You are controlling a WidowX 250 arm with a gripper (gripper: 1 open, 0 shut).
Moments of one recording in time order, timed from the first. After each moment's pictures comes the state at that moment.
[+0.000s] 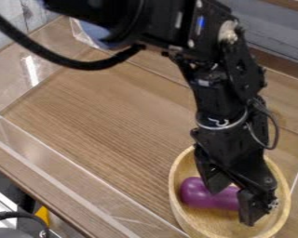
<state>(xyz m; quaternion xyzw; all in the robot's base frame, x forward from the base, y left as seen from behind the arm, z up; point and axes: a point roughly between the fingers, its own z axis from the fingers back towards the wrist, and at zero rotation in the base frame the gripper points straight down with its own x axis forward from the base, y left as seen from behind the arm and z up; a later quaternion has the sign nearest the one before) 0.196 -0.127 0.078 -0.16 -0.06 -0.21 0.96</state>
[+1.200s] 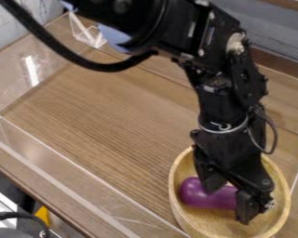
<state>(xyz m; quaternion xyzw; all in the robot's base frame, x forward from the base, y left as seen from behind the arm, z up) 0.201 -0.123 0.070 -0.14 -0.05 -0.20 0.97</state>
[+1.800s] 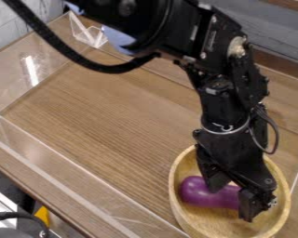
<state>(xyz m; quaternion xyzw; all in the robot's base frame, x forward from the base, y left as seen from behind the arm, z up) 0.207 -0.124 0.064 -0.14 -0.06 -0.20 0.97</state>
